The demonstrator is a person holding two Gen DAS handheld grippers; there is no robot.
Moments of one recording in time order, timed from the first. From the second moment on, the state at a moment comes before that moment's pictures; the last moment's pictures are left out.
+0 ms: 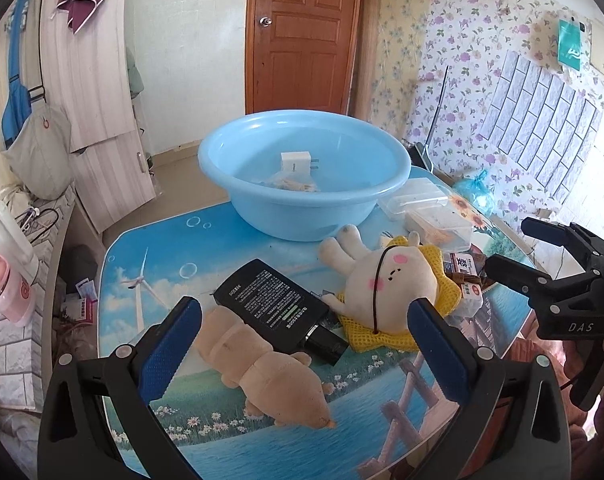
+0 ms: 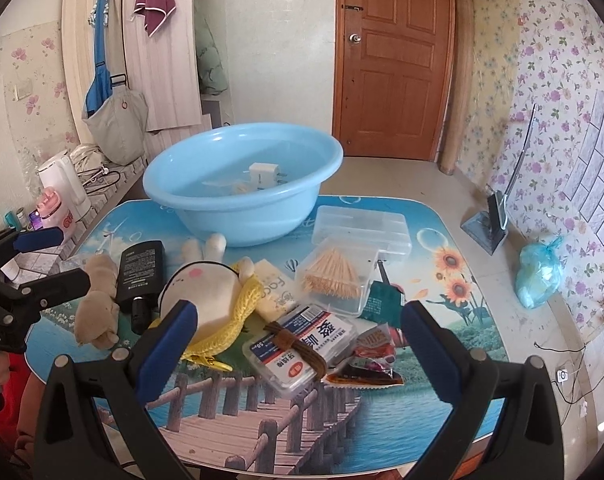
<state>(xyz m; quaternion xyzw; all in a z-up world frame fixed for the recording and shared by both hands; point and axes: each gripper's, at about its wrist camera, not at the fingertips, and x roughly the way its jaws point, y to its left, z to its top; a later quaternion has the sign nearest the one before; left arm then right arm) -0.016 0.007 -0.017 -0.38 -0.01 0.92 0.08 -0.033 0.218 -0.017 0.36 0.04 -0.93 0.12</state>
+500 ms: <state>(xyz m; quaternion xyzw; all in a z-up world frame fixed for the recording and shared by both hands) -0.013 -0.004 -0.036 -0.40 -0.02 0.91 0.07 -0.032 0.224 -0.033 0.38 0.03 -0.92 0.11</state>
